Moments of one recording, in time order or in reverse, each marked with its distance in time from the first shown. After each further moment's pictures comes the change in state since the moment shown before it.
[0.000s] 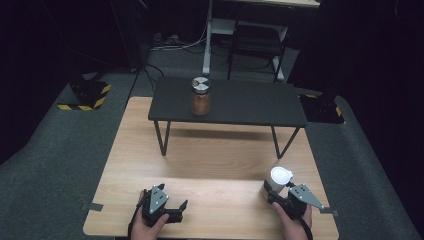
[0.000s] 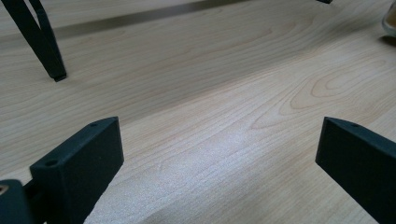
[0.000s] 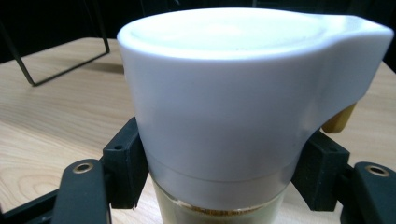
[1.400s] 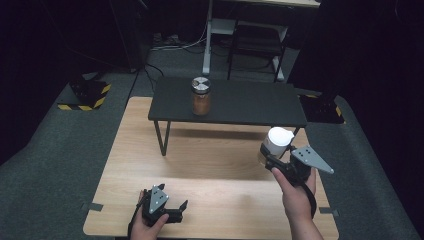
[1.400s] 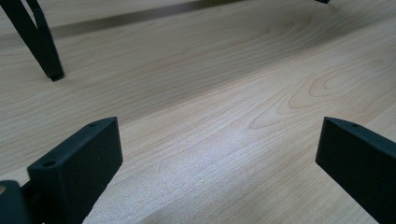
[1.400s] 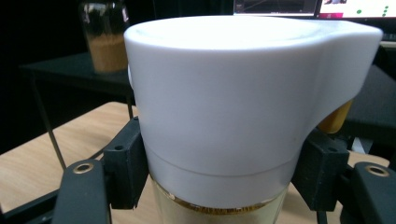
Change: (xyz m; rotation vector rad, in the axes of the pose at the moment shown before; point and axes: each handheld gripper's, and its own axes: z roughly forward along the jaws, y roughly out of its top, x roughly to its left) left arm 0.002 0.000 0.000 0.000 -0.008 -0.003; right arm 0.016 0.125 0.015 -0.121 0.053 -0.038
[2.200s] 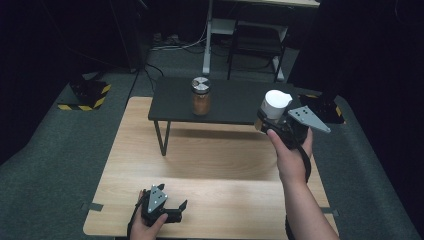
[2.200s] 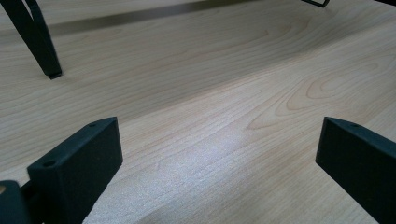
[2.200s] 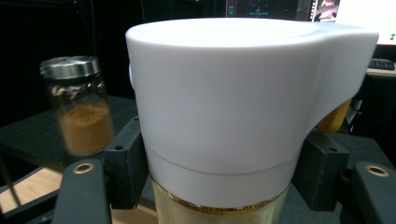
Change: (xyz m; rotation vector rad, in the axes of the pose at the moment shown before) left arm 0.004 -0.001 -0.001 -0.004 -0.014 -0.021; right arm -0.001 0.066 0.057 -0.047 -0.034 -0.010
